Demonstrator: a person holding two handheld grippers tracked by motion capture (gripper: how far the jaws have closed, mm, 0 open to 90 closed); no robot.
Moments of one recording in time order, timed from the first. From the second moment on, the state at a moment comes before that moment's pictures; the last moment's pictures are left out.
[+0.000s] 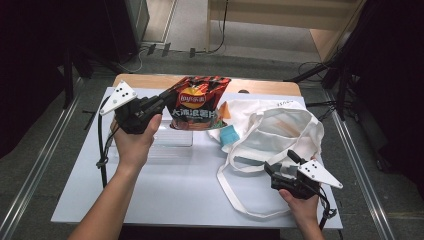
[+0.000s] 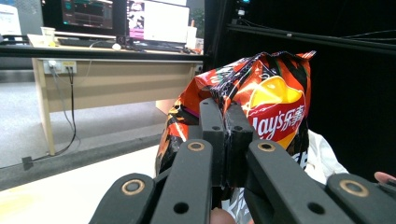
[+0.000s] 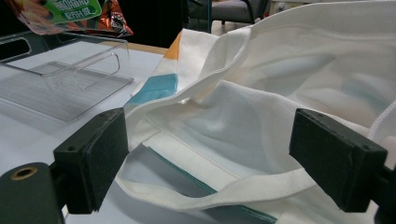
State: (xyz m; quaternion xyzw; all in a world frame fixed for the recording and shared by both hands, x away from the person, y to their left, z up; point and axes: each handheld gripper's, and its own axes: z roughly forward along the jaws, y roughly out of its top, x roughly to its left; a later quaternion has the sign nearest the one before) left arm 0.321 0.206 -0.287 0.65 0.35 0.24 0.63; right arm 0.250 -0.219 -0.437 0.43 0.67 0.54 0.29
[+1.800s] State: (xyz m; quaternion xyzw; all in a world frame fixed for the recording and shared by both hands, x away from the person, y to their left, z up) left arm 0.332 0.302 -0.340 0.65 0.43 0.24 0.58; right arm 0.242 -0.215 -0.445 0.43 0.68 0.52 0.29
